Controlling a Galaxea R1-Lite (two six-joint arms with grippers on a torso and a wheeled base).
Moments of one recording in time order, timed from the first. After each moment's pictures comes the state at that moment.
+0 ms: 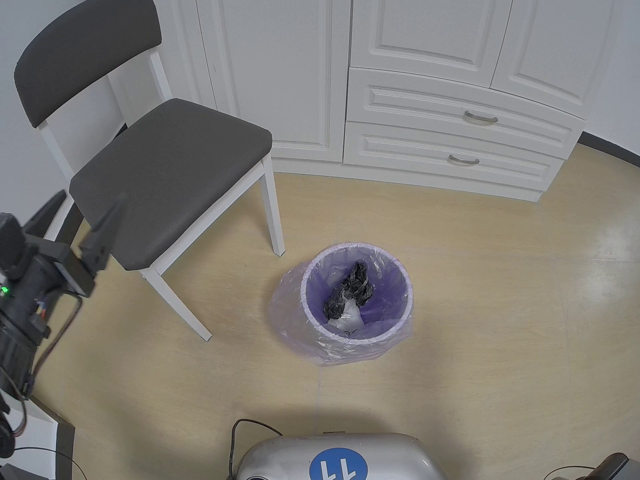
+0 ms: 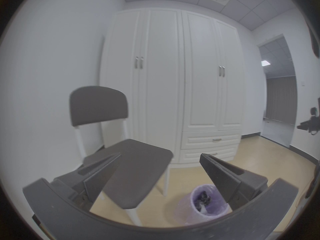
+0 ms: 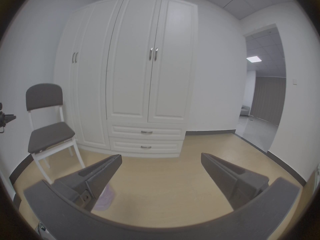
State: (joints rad) left arm -0.42 1.19 -0.28 -1.19 0.23 0.10; right arm 0.12 0.58 -0.29 -0.49 -0.39 -0.07
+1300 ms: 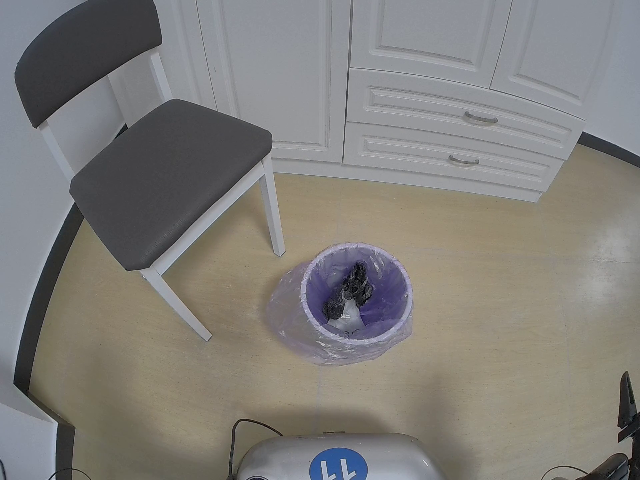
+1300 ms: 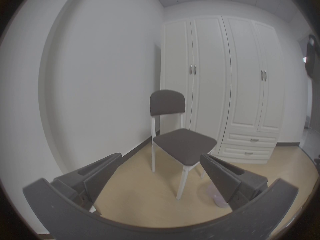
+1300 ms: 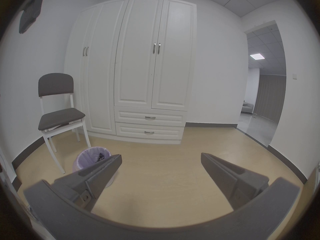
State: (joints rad) left arm -0.01 0.02 -0.44 0.23 0.31 -0.09; right arm 0.00 0.01 -0.02 -0.13 -0.23 -0.06
